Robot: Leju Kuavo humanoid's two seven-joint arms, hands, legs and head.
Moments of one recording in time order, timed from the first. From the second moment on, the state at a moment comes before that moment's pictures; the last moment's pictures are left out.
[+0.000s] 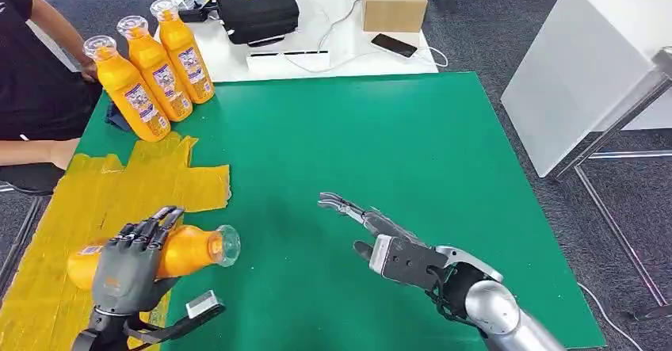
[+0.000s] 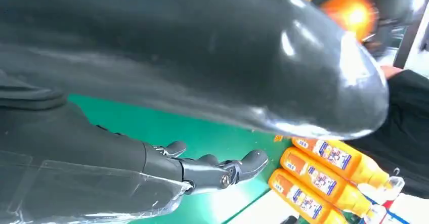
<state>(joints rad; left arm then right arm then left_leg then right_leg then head) 0.19 0.12 -0.15 -1.71 -1.36 0.50 -0.04 -0.16 -0.35 0.62 -1.89 -0.06 0.28 0.08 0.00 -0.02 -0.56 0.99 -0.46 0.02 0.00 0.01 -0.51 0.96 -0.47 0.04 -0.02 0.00</state>
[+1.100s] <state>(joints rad) 0.21 0.04 -0.22 -1.82 -0.89 0.54 -0.06 0.05 -0.29 0.56 -1.97 0.29 0.09 -0.08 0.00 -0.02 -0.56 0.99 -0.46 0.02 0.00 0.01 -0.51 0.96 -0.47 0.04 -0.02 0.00</state>
